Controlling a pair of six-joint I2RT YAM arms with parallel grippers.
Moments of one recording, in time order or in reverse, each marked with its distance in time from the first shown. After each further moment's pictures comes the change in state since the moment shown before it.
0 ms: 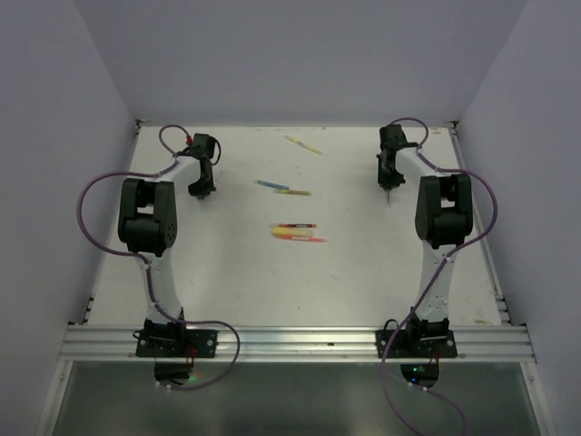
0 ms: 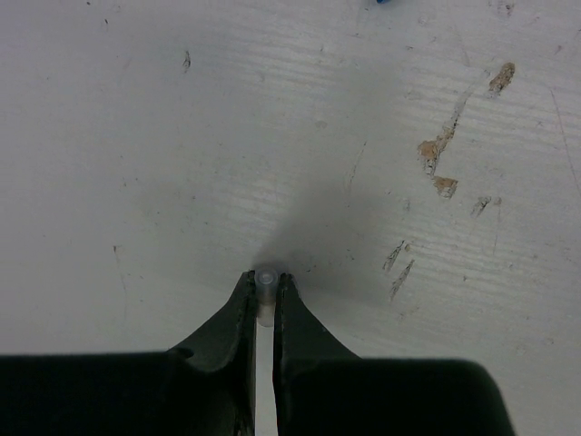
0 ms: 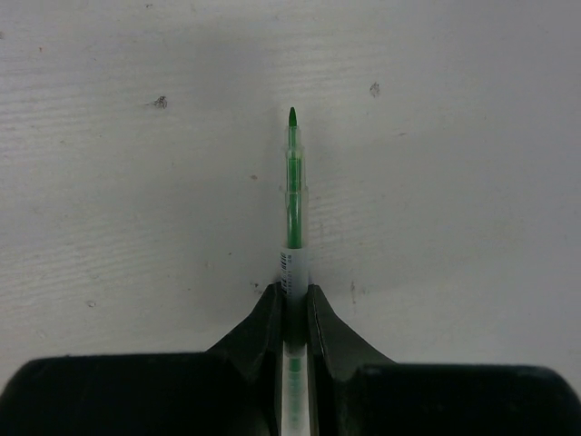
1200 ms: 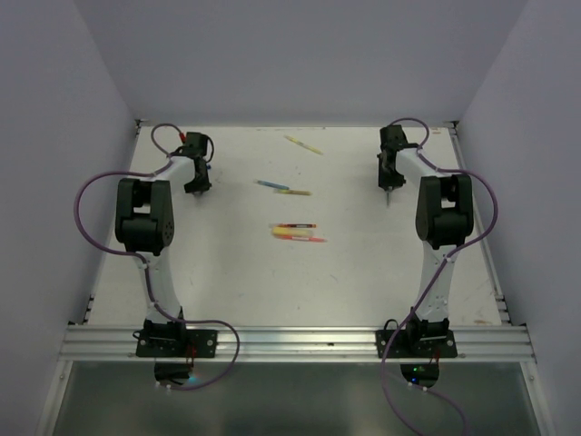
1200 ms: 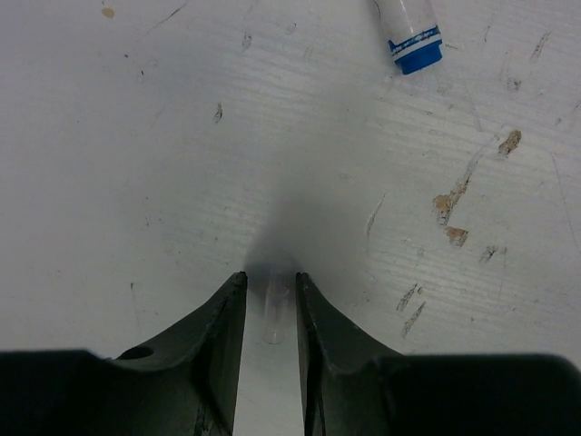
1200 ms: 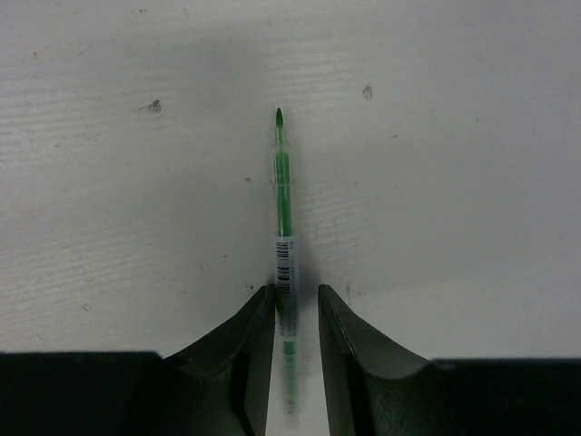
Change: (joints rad) left arm 0.040 0.006 -0.007 0.080 0.031 -0.001; right arm -0.002 -0.006 -0.016 0.022 0.006 0.001
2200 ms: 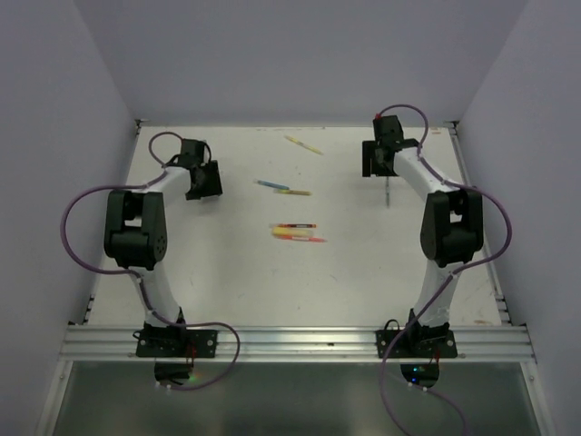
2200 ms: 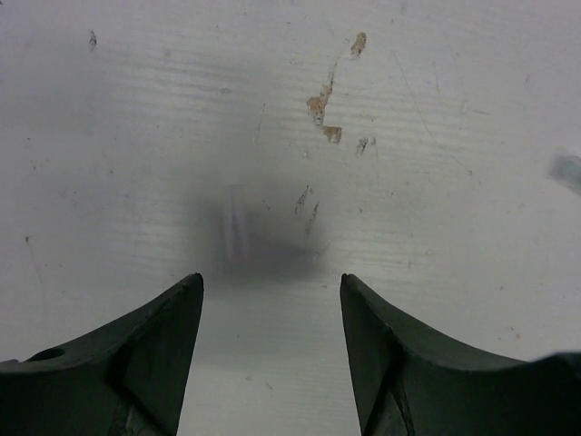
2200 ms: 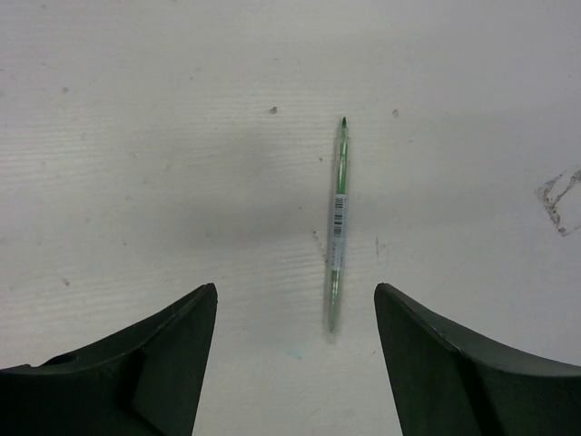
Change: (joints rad) left arm -0.005 -0.152 -0.178 0.105 0.233 -0.021; right arm 0.078 -0.188 -0.058 0.020 0.007 -0.002
